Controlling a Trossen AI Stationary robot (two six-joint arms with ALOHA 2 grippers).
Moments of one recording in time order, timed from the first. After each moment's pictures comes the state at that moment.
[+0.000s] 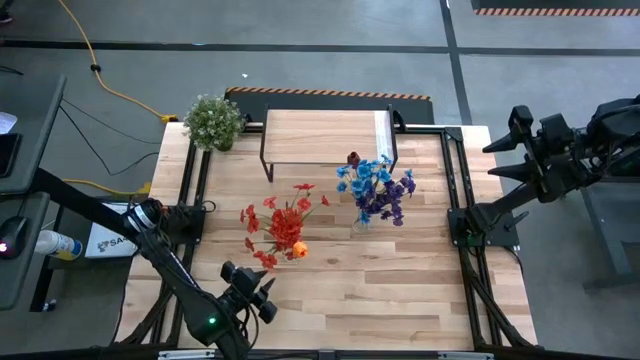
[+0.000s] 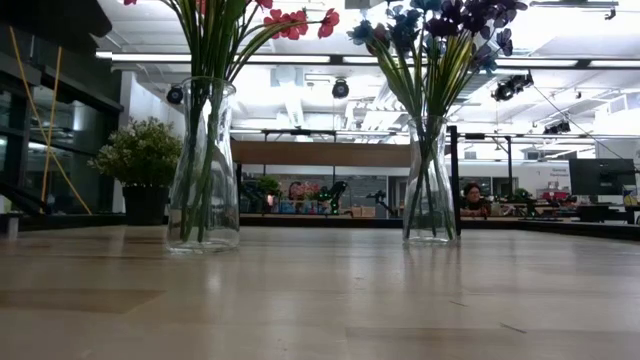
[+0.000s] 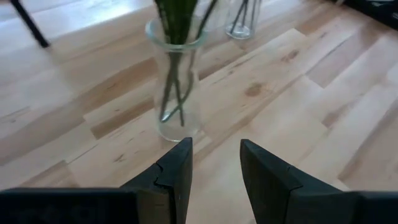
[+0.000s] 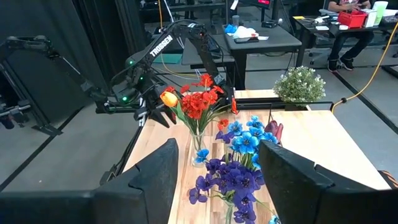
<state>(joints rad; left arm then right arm) -0.92 1.88 1.44 -1.27 -0.95 -1.93 0.37 0.78 1.76 -1.24 0.25 0.18</state>
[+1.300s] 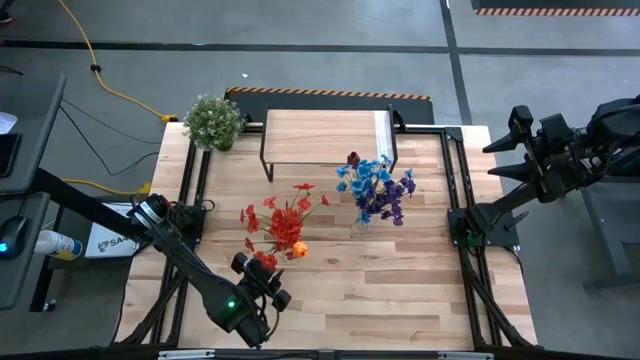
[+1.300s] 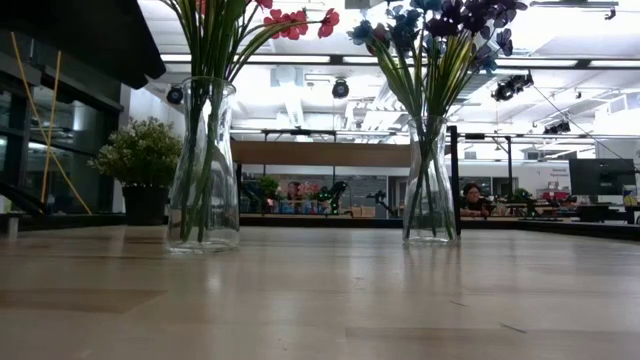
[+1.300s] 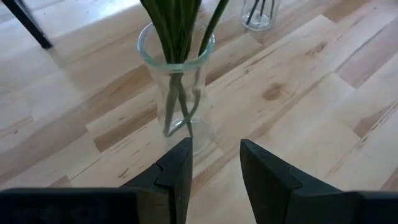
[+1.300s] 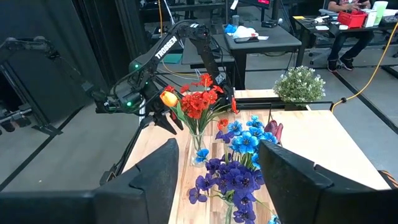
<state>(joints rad) -0.80 1.88 1.44 -1.19 -0.87 -1.76 0.37 0.78 1.76 -1.24 0.25 0.18</state>
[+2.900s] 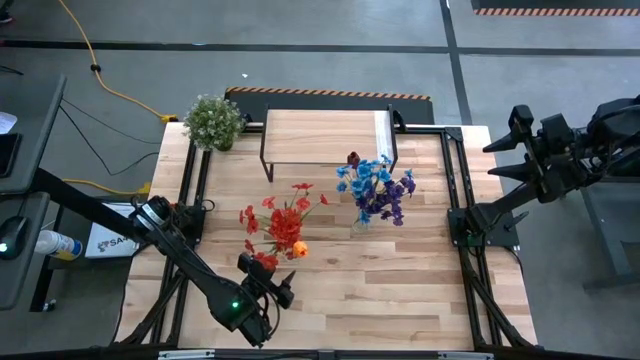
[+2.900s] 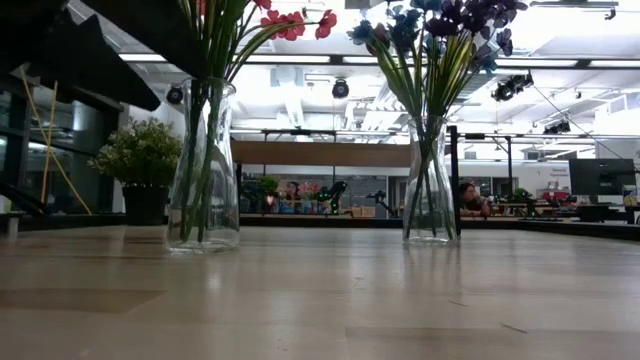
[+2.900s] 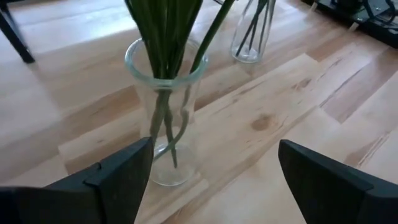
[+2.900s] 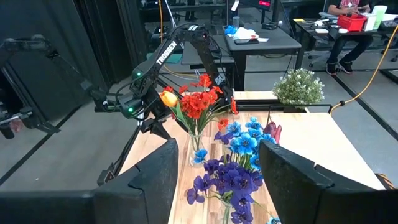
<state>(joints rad) -0.80 1.90 1.36 -1.06 -1.03 -1.81 0.37 0.78 1.76 -1.24 0.26 0.16</state>
